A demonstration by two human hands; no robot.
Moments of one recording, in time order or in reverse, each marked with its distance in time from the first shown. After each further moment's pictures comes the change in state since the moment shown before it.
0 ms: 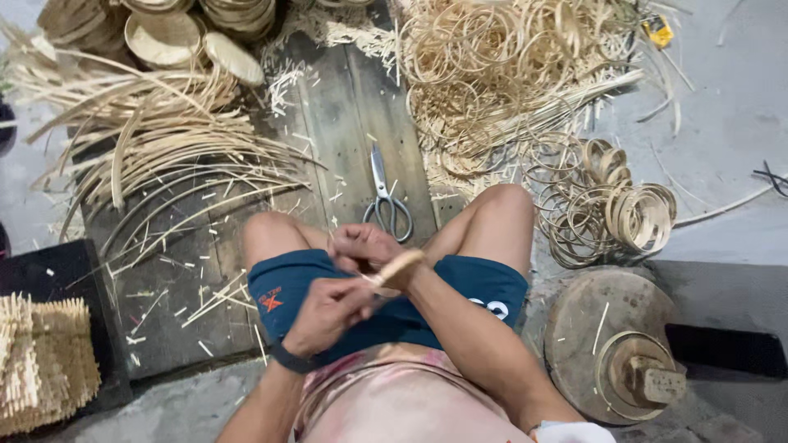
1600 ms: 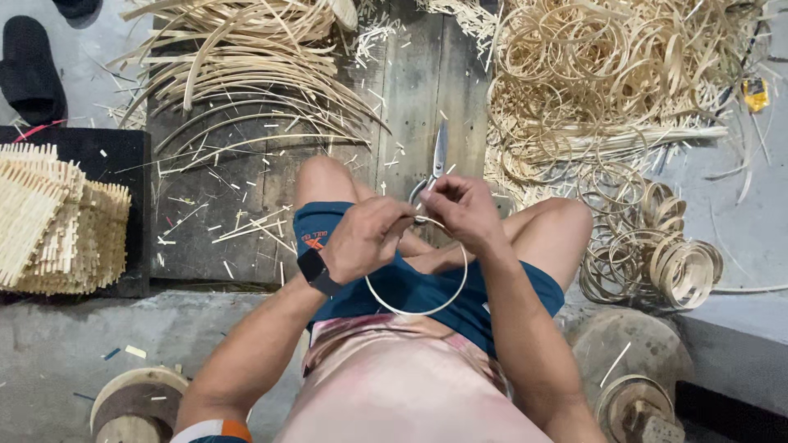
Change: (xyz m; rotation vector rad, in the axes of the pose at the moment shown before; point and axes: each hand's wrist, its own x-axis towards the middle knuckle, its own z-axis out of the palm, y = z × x) left_hand 0.003 0.045 -0.023 0.710 0.316 0.751; right_hand -0.013 -0.057 0.026 -0.584 0.460 -0.092
